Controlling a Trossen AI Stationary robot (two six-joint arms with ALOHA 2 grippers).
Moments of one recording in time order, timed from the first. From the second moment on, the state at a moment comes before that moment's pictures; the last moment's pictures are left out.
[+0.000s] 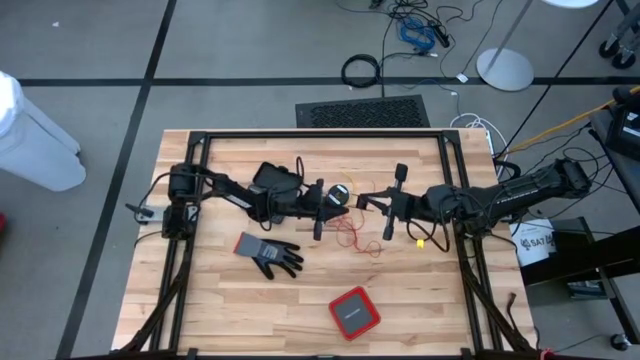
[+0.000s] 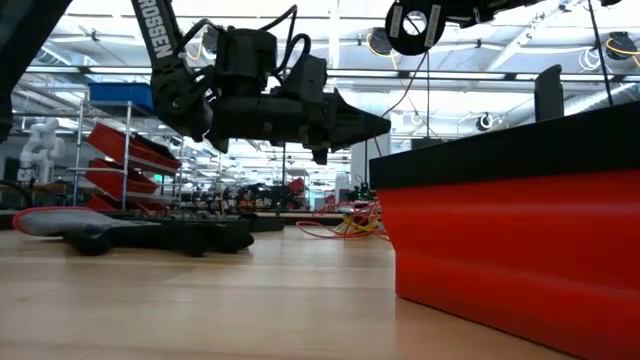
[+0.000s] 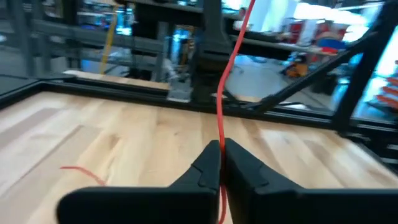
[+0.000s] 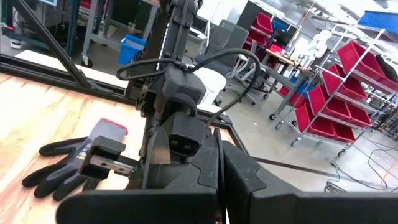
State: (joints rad) left arm 0.10 1.99 0.82 1.15 0.18 -0.15; right arm 0.20 1.00 0.63 0.29 0.47 -0.33
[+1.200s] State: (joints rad) left arm -0.04 1.79 0.97 0.80 -0.05 0.02; right arm 0.18 1.26 0.63 0.35 0.79 -0.28
